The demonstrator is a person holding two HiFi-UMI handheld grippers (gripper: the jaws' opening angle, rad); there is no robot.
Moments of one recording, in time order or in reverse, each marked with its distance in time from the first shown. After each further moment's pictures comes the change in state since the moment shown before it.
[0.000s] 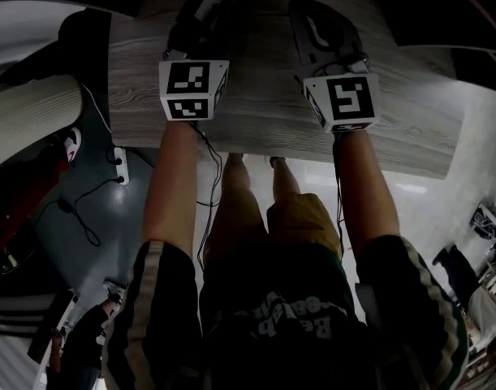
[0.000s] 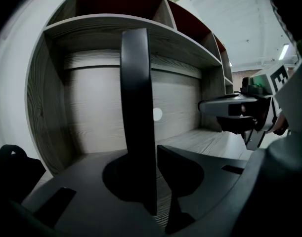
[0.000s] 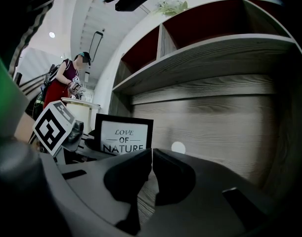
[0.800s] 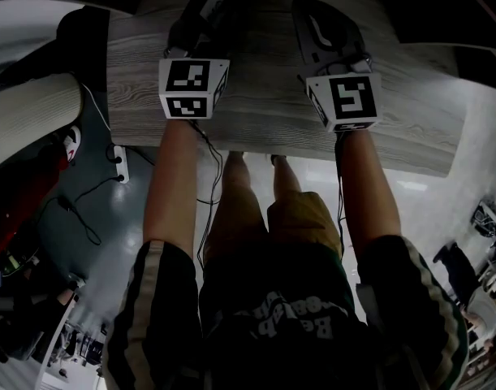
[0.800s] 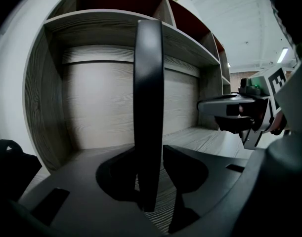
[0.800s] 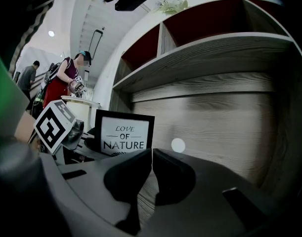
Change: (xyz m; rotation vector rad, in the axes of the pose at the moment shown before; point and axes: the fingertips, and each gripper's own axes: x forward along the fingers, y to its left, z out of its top) left arm 0.001 -0.007 -0.009 -0.015 0.025 -0.049; right arm -0.001 0.000 -0.009 0.000 0.018 -0.006
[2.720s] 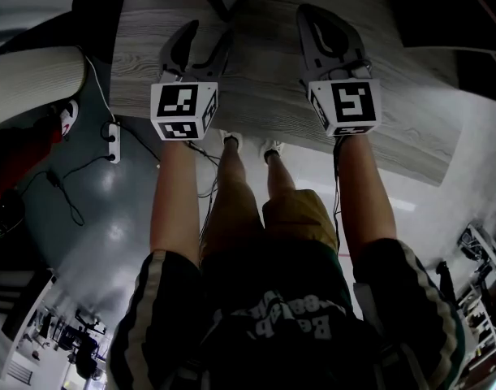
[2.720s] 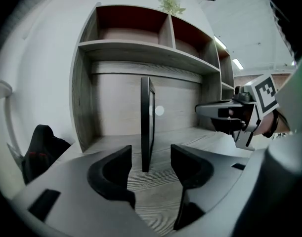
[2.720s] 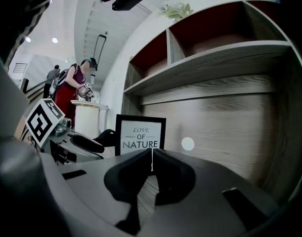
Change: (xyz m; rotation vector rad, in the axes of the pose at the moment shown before) left arm -0.085 -0.012 -0.026 -0.093 -0.014 0.136; right arm -0.032 0.028 -0.001 0.009 -0.010 0.088
